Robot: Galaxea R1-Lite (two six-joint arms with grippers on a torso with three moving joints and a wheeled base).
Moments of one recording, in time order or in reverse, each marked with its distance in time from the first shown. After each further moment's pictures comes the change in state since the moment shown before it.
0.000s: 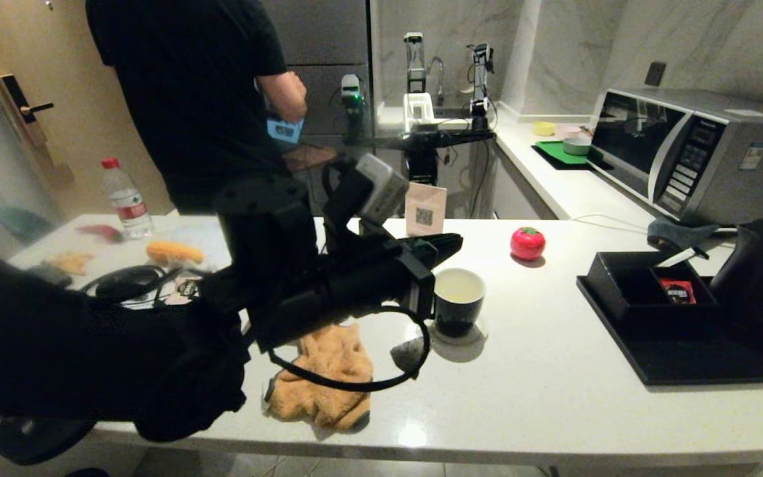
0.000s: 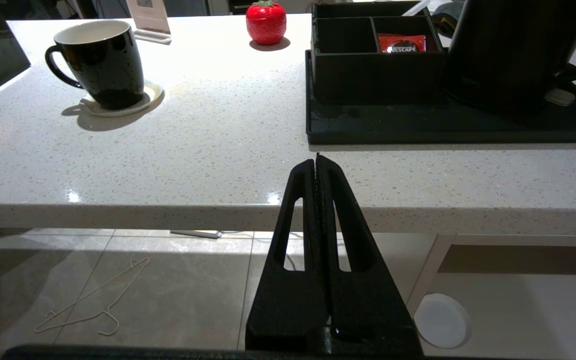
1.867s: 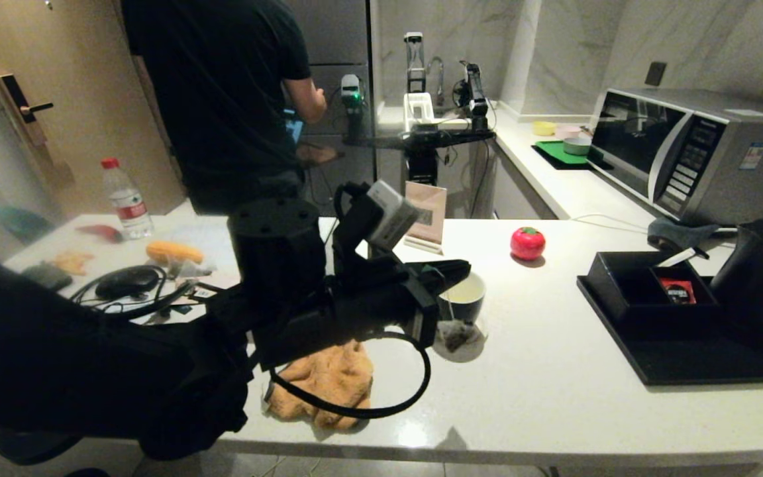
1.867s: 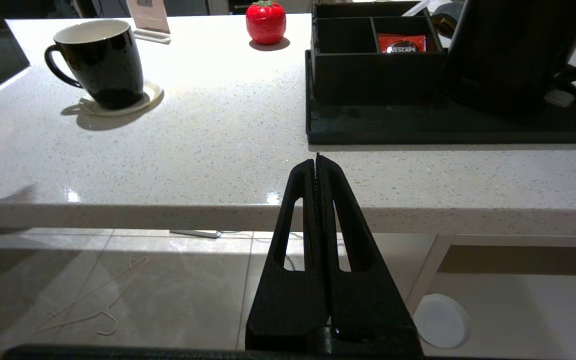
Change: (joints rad) left arm -0.028 0.010 0.053 -0.015 -0.046 0.000; right arm 0.000 0.001 -0.002 0.000 0.000 -0.001
